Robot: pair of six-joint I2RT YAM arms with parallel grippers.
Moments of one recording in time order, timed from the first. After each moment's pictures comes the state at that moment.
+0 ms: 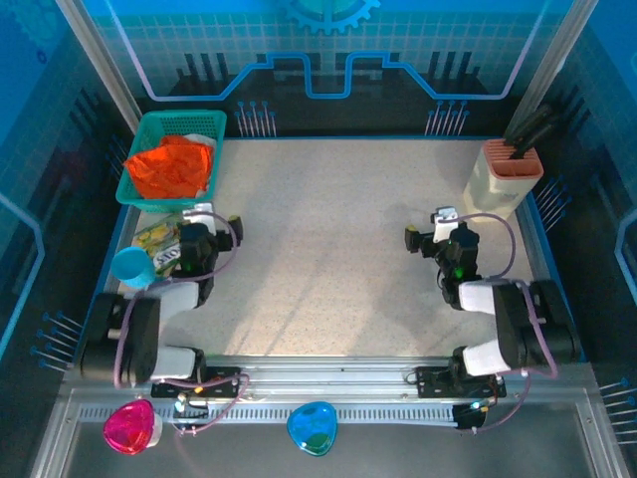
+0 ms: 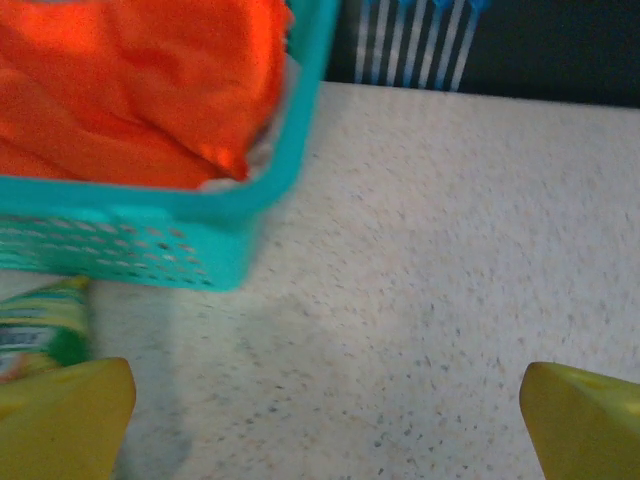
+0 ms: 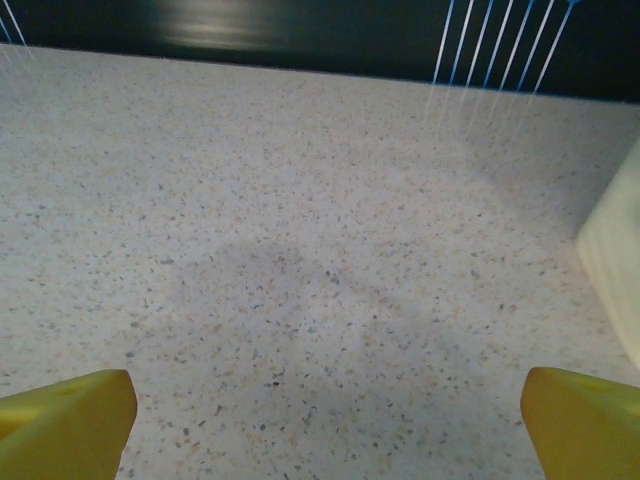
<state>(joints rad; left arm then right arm) -0.05 1.27 0.41 0.53 -0.22 -0.15 0.07 1.36 0.33 0.71 -0.02 -0.06</state>
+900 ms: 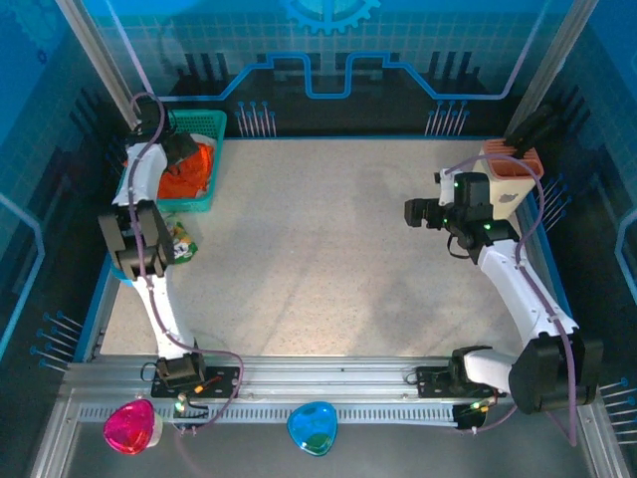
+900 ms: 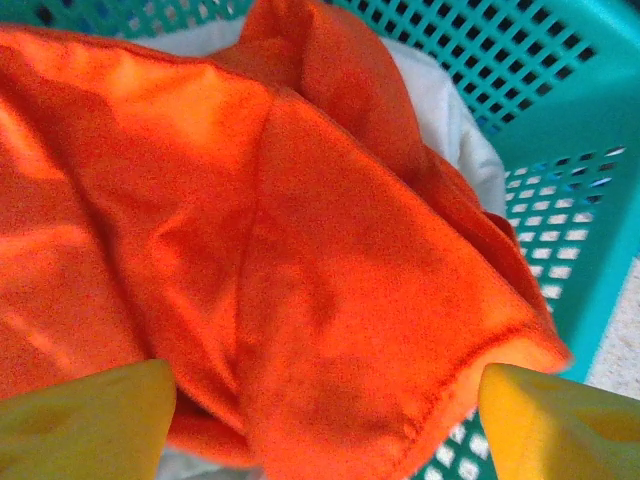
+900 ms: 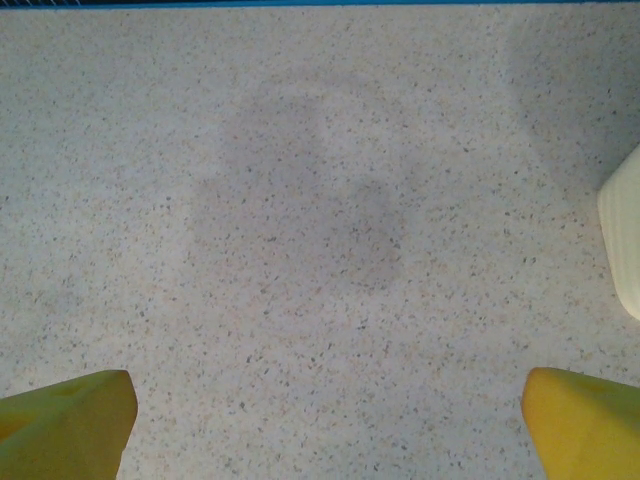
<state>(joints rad) 0.24 2.20 2.03 -0.74 -0.06 -0.48 0.11 1.20 0.98 -0.48 -0.07 0.09</state>
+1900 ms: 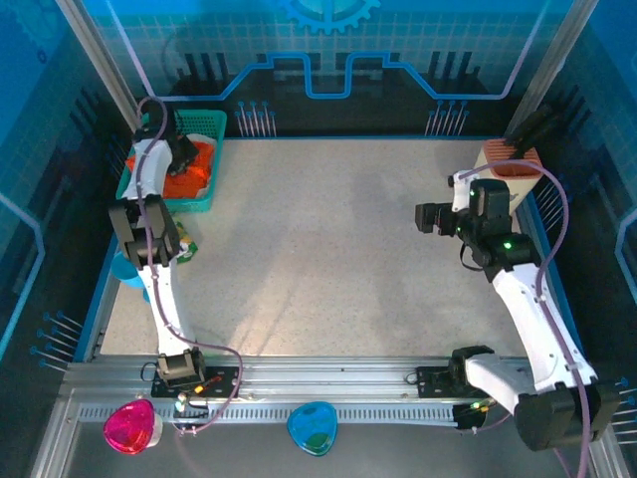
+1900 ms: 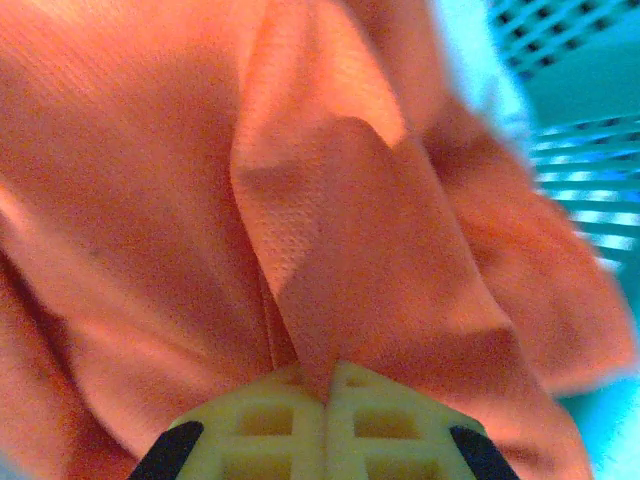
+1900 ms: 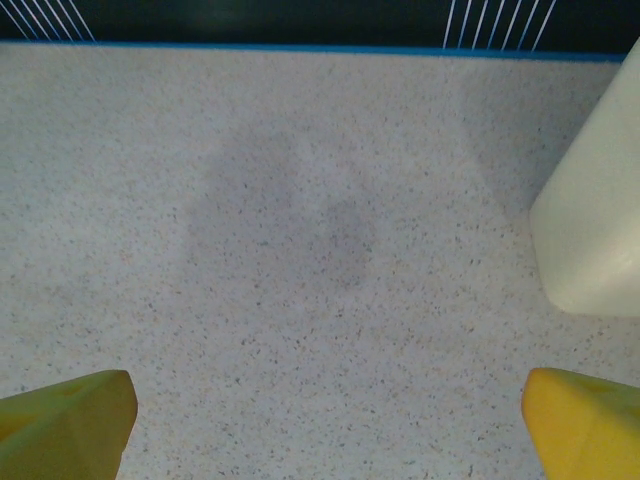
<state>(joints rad) 0.23 2.28 2.17 -0.86 0.00 -0.54 0.11 1.00 1.01 -0.62 -0.02 0.06</state>
